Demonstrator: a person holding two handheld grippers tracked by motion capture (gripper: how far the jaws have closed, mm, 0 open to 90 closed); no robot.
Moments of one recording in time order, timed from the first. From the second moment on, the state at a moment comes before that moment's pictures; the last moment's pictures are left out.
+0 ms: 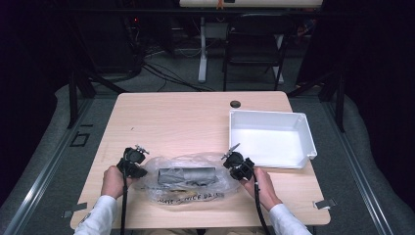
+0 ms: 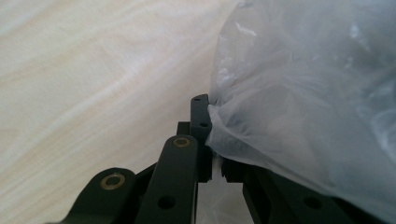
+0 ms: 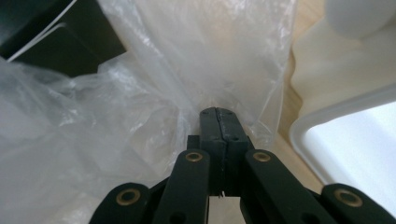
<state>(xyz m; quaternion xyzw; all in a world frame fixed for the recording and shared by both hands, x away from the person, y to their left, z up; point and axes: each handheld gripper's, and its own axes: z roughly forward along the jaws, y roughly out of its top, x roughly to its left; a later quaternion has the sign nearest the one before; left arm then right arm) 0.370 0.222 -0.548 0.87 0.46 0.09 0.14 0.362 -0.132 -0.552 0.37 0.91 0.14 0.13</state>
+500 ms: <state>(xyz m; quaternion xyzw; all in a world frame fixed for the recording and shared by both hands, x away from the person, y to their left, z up) 0.367 0.243 -0.528 0.85 0.49 0.07 0.20 0.334 -0.155 -0.491 0.34 0.89 0.27 0.12</state>
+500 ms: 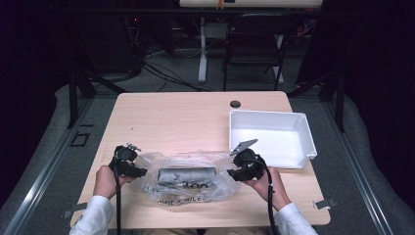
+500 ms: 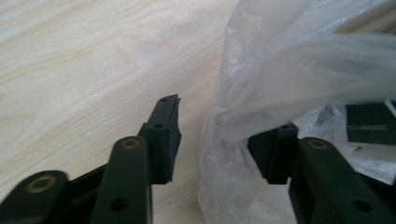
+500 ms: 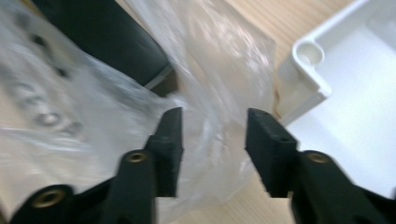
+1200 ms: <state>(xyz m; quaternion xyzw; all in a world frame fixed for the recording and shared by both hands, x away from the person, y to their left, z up) 0.367 0.231 -0.530 0.85 0.47 0.07 0.22 0.324 -0.102 -0.535 0.30 0.93 0.20 0.04</state>
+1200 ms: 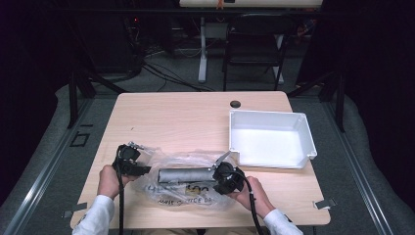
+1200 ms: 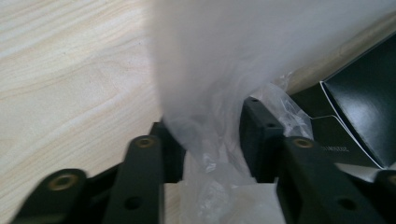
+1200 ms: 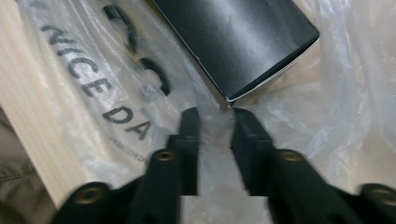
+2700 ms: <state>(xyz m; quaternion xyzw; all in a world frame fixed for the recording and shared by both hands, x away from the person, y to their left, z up) 0.342 0.206 -0.530 0.90 0.41 0.06 0.16 0.343 -0.121 -0.518 0.33 0.91 0.24 0.10</state>
